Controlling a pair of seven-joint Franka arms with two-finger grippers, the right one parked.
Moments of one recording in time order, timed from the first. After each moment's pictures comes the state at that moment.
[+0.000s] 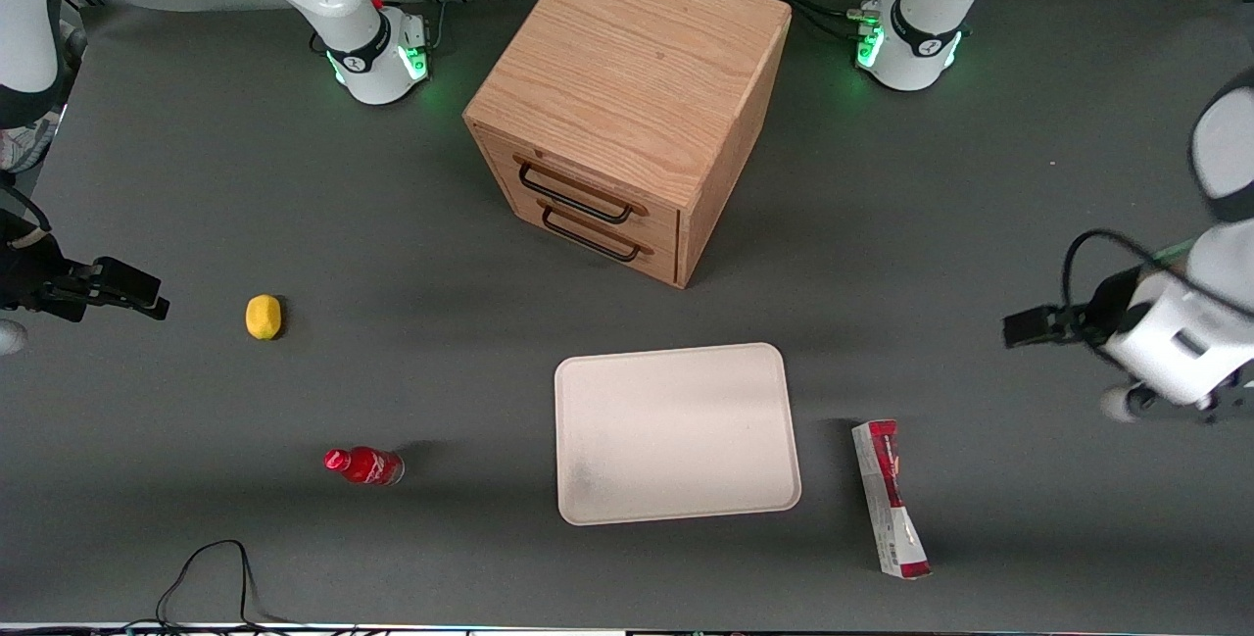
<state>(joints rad) -0.11 0.54 -0.01 -1.03 -0.04 1.51 -0.14</state>
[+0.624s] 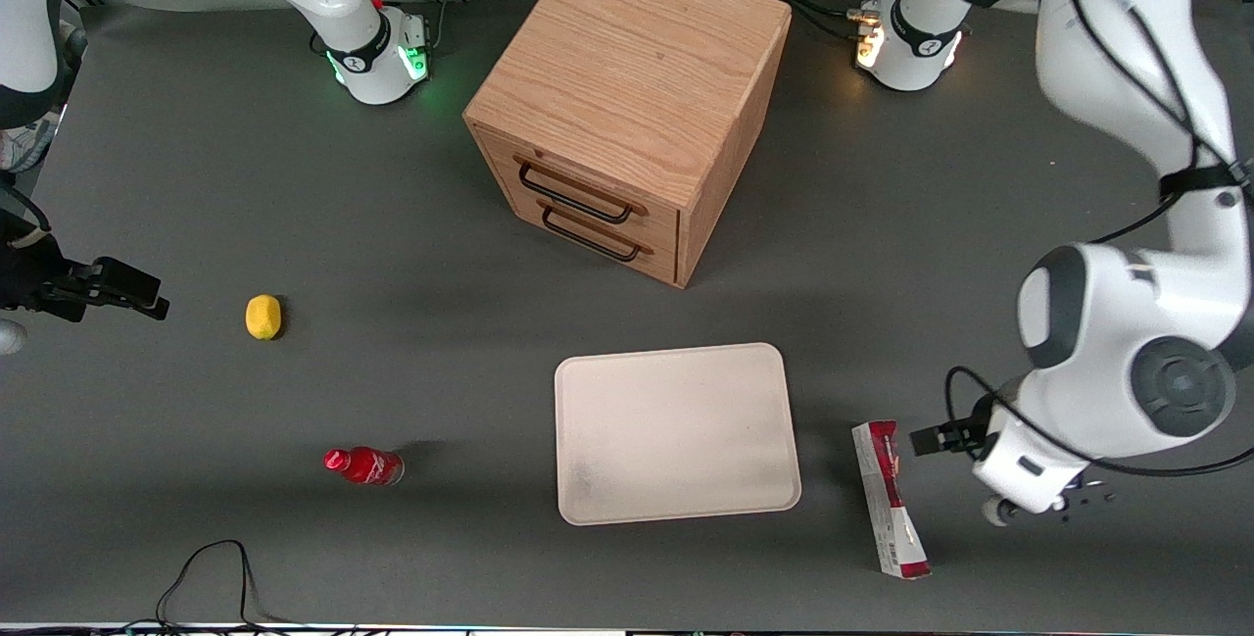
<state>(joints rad) -0.20 0.82 0.04 -1.00 -0.04 1.85 -0.32</state>
